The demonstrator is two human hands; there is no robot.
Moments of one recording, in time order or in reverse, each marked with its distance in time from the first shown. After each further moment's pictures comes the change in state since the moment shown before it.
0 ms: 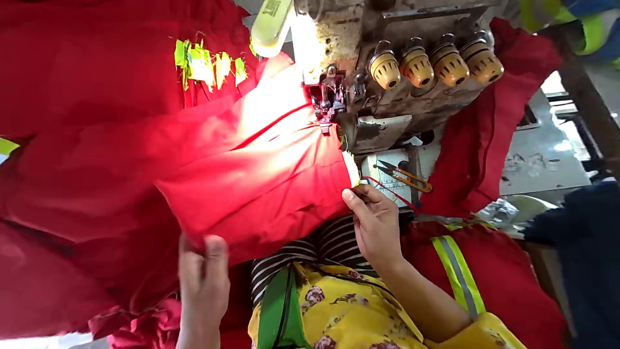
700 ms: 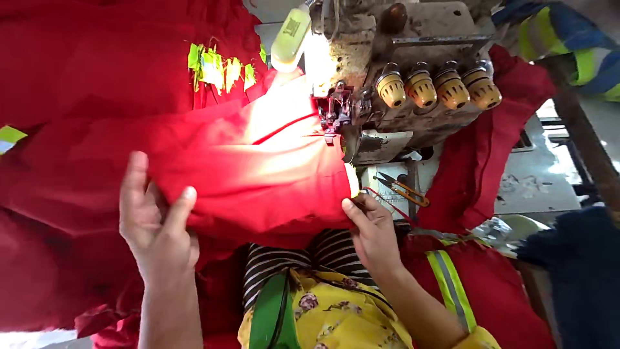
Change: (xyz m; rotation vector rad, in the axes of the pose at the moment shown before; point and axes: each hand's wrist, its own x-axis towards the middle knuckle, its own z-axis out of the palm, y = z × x) left_hand 0.074 -0.004 -0.014 -0.119 0.137 0.146; right_hand 0.005 -0.003 -0.005 0.026 -0.061 0.134
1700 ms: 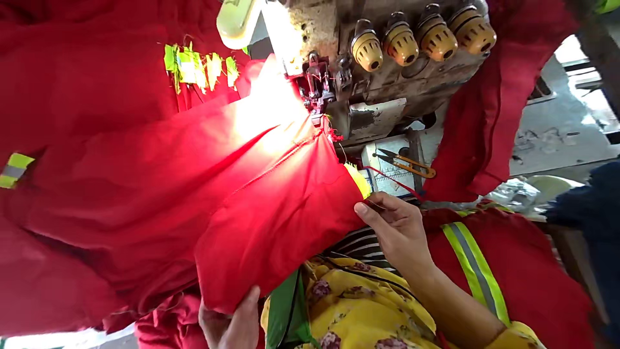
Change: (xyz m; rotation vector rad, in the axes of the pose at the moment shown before) left_hand -0.140 0.022 -0.001 -0.393 -0.065 -0.349; right_hand -0.027 -0.007 -0.030 -0.138 -0.119 -0.237
